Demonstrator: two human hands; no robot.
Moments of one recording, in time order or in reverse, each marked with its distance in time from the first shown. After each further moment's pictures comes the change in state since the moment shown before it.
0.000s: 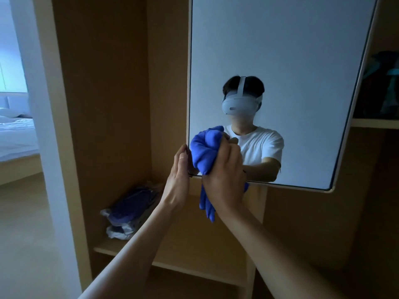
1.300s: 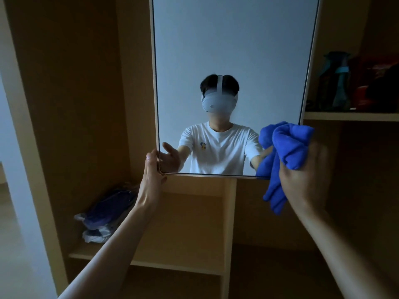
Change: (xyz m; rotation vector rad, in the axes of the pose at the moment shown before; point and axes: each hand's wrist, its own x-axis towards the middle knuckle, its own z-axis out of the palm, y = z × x) left_hand -0.006 -0.001 0.013 -0.119 0.057 -0.087; right_hand 0.019 0.172 -0.124 -0.052 0.131 0.235
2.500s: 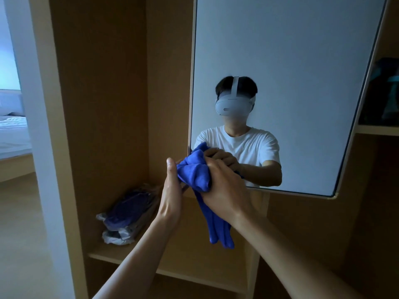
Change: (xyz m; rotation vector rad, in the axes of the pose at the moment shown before) left_hand 0.005 -0.007 -0.019 -0.200 -0.033 -0.038; right_hand -0.064 -0.157 0.091 0.231 -0.664 -0.409
